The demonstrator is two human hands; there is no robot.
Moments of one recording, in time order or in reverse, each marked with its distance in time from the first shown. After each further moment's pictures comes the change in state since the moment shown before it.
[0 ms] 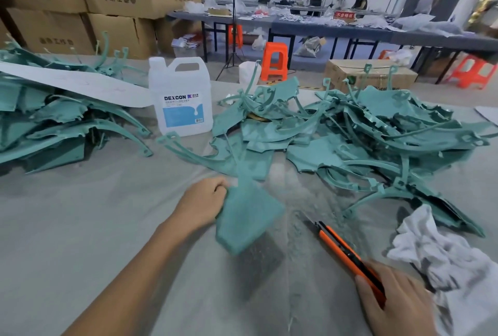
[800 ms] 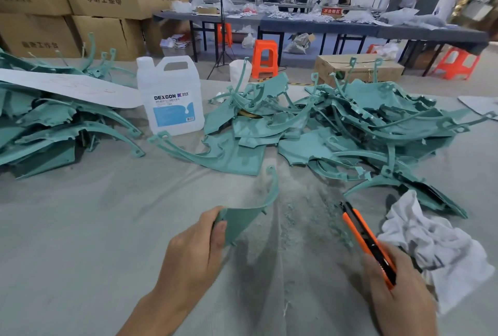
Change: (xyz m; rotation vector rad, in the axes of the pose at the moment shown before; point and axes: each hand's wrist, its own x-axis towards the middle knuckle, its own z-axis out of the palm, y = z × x) left_hand -0.123 0.022 0.015 -0.031 0.434 0.390; right_hand -0.015 0.004 -0.008 0.371 0.100 0.338
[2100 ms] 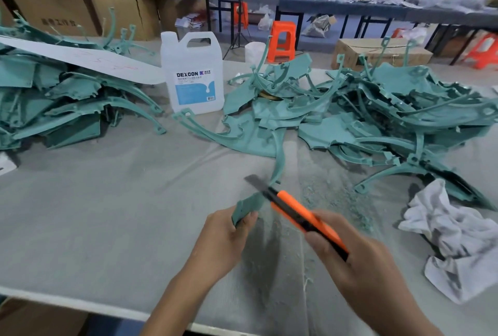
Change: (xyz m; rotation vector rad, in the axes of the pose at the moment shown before) left_hand -0.012 -0.007 0.009 -0.381 -0.311 -0.483; right_hand -0.025 -0.085 0.007 0.040 -0.437 -0.542
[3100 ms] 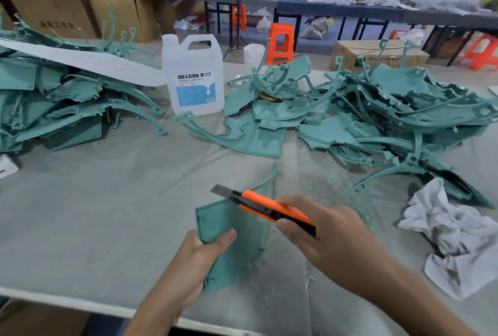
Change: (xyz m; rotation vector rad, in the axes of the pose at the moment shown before) left_hand -0.029 -0.015 -0.025 -0.789 -0.103 -0.379; right_hand 0.041 -0.041 -0.009 -0.123 -0.286 -0.121
